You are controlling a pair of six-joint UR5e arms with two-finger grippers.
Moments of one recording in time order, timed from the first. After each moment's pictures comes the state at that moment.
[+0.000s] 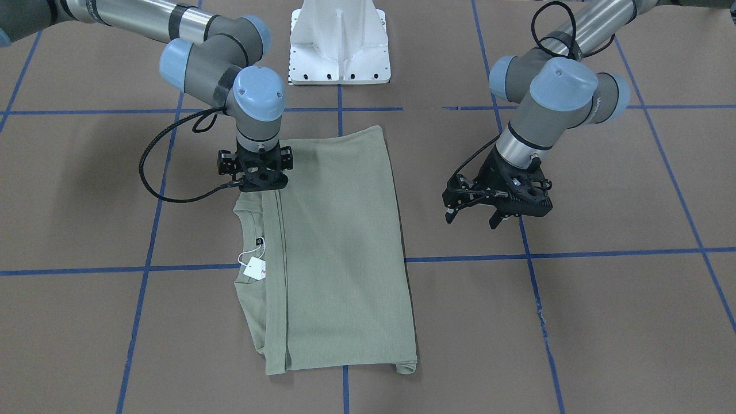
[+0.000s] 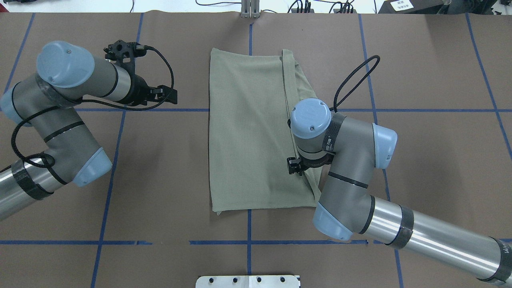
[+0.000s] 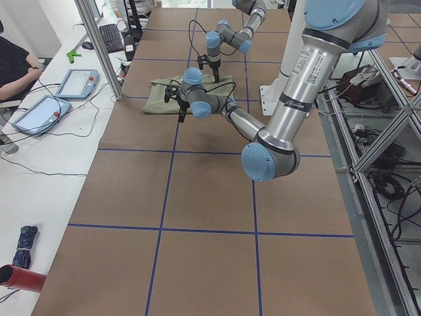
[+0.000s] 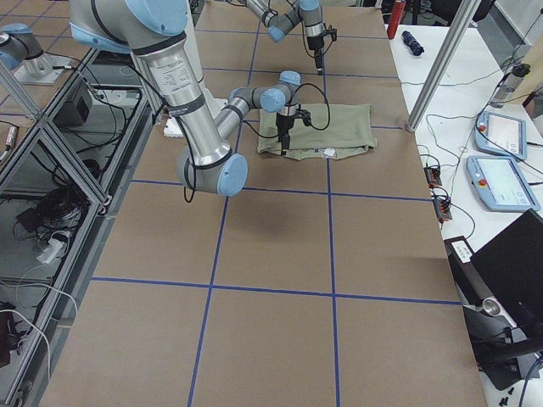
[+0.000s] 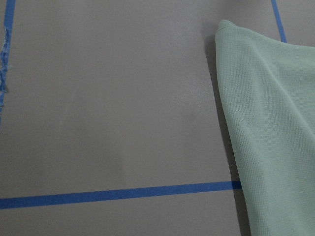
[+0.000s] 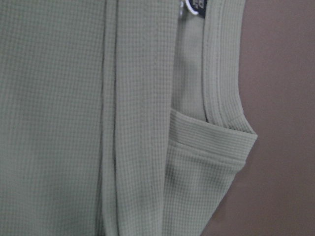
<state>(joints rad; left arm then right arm) -0.78 -2.02 -1.63 -2.10 -1.94 -1.10 0.50 -0.98 1.64 -1.79 1.88 0.94</state>
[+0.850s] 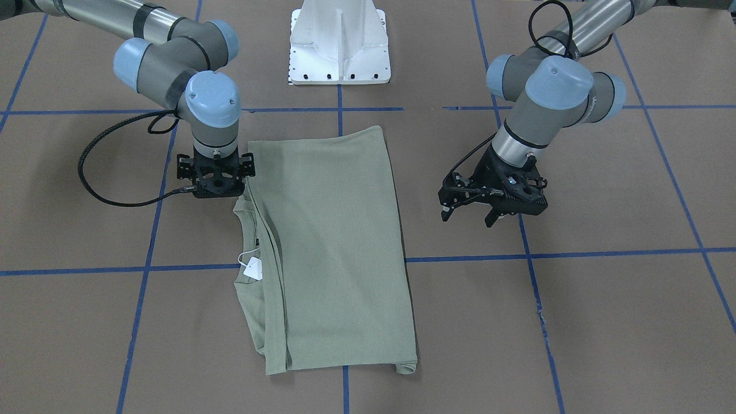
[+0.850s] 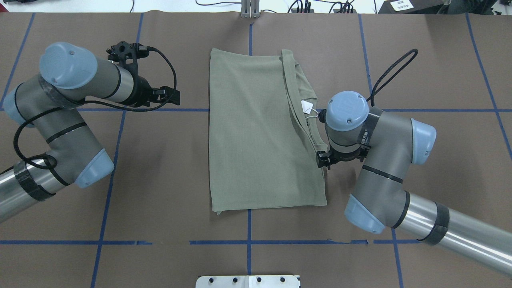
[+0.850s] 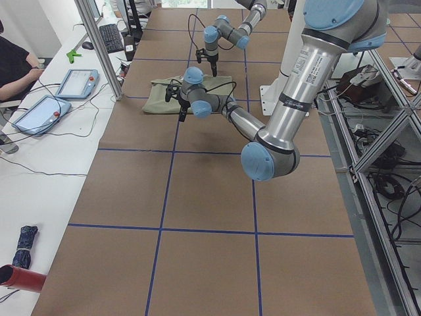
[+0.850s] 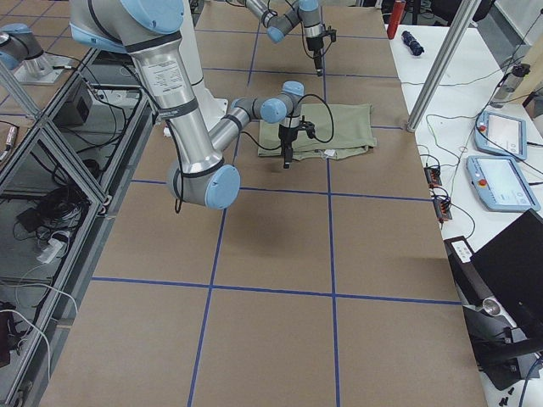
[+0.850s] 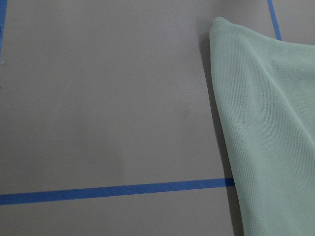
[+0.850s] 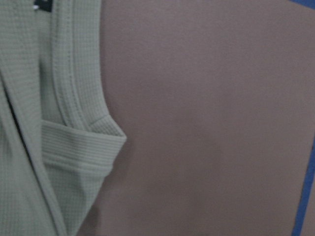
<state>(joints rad) -0.77 -2.02 -1.63 -2.10 -1.94 -1.11 0.57 -1.11 1.73 -1.79 1.88 0.89</state>
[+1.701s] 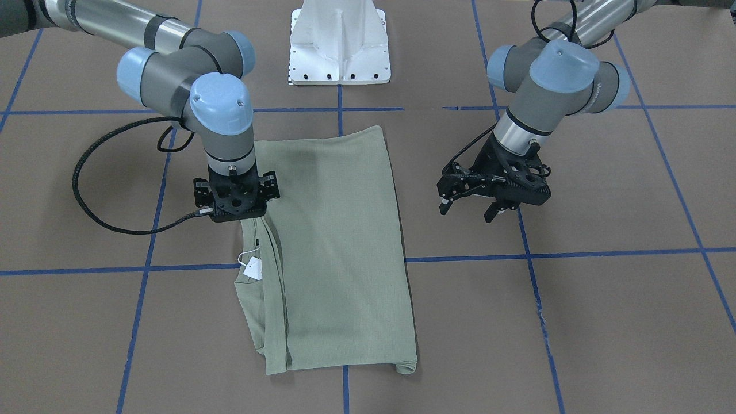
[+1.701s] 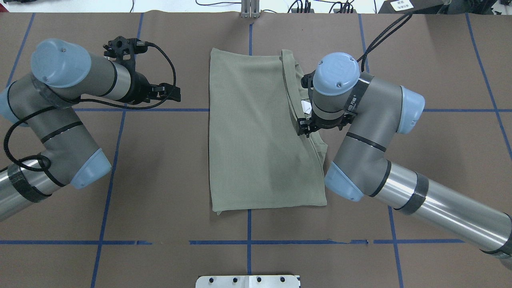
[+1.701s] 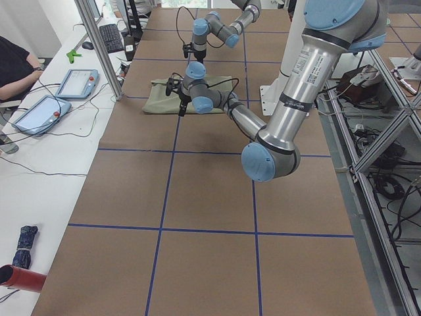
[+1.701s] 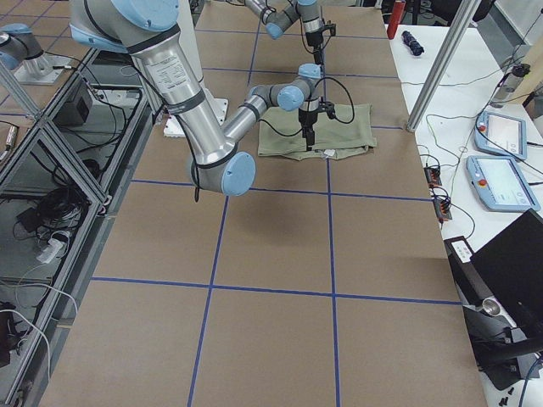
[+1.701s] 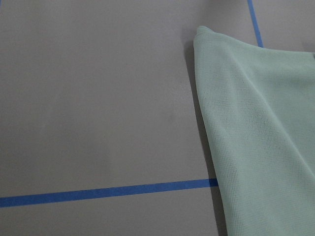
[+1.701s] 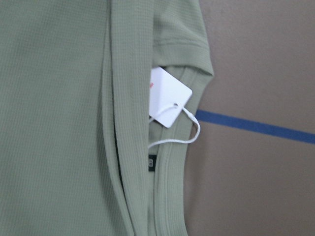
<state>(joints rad) -0.78 -2.01 -1.69 -2.10 -1.91 -1.10 0.65 -0.91 1.55 -1.64 1.87 0.85</state>
